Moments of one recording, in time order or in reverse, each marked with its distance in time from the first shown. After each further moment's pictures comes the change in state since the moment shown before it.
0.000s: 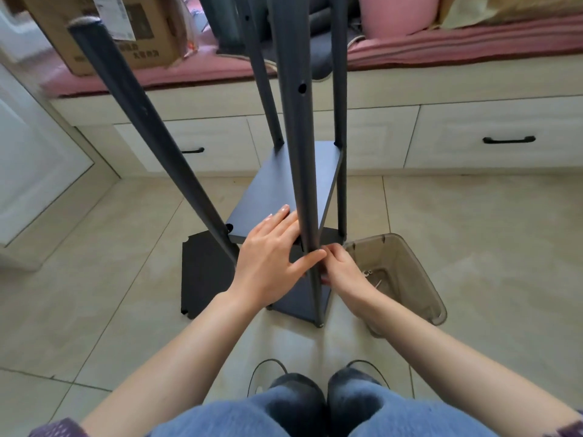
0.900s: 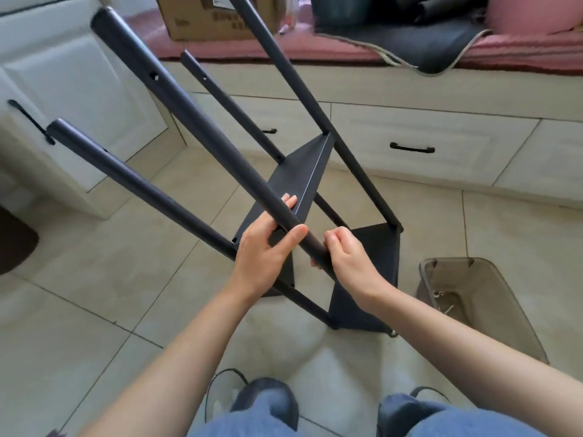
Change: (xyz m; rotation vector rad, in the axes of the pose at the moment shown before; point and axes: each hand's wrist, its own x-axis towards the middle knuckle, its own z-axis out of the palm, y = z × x) left_hand -0.059 -0.123 -0.050 -0.736 0.192 -0.427; right_hand 0.009 -0.052 0.130 -0.215 -0.201 -0.171
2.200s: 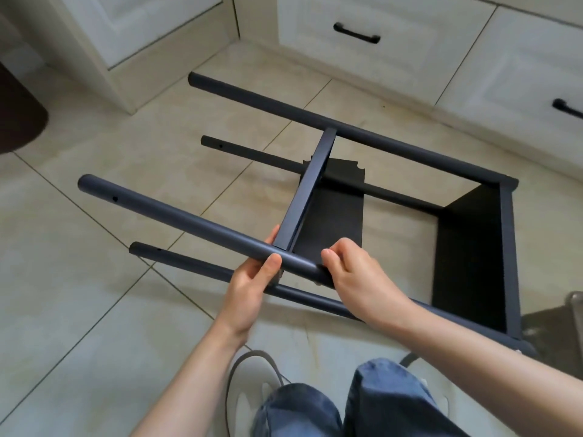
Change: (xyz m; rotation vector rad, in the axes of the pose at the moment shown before) left_hand -0.072 -0.227 -0.053 -0.586 0.259 -0.532; right_hand 0.053 0.040 0.147 -0.546 -0.312 0.157
